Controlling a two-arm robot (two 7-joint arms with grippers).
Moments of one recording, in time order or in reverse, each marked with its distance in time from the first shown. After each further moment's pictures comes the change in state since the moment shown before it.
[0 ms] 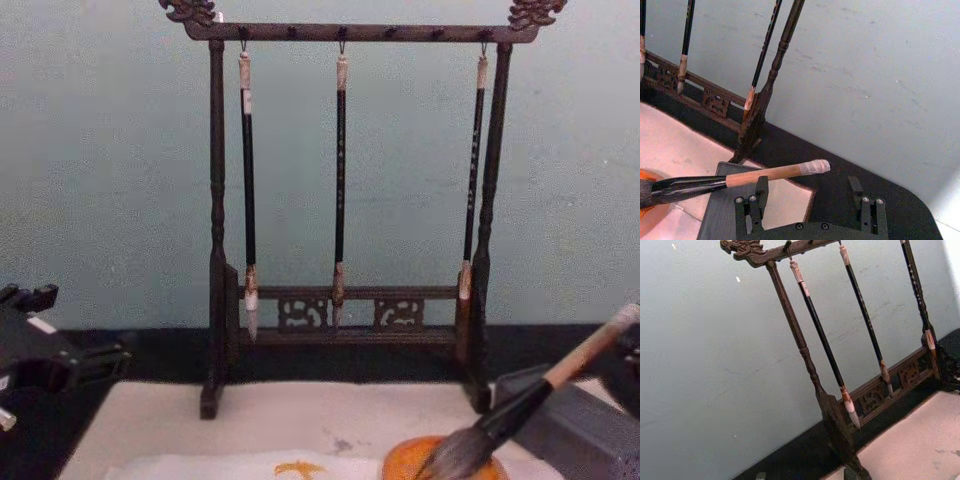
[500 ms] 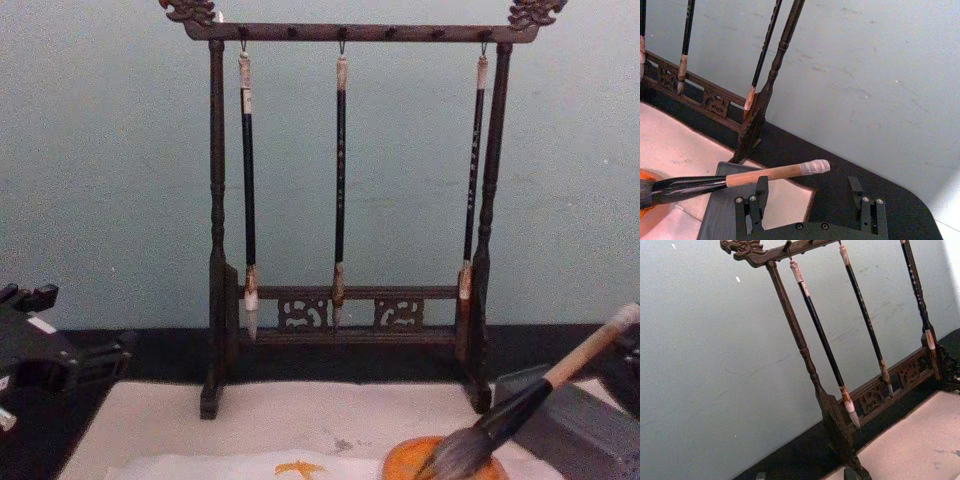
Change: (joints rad) left arm 0.000 0.000 0.000 0.000 0.000 0.000 0.000; right arm 0.000 0.000 0.000 0.000 0.000 0.000 0.000
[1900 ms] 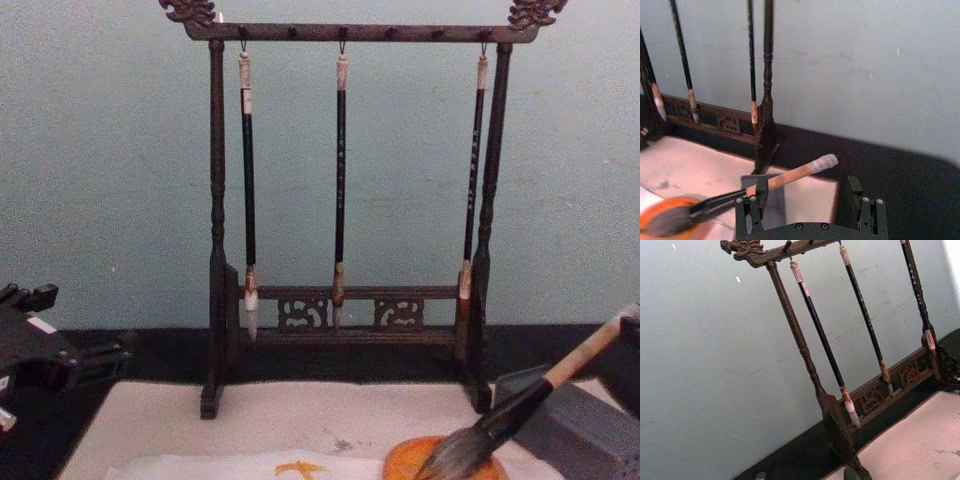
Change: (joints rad) left arm 0.000 0.000 0.000 0.000 0.000 0.000 0.000; right arm -0.064 -0.029 0.125 -0.093 0.218 0.129 0.117
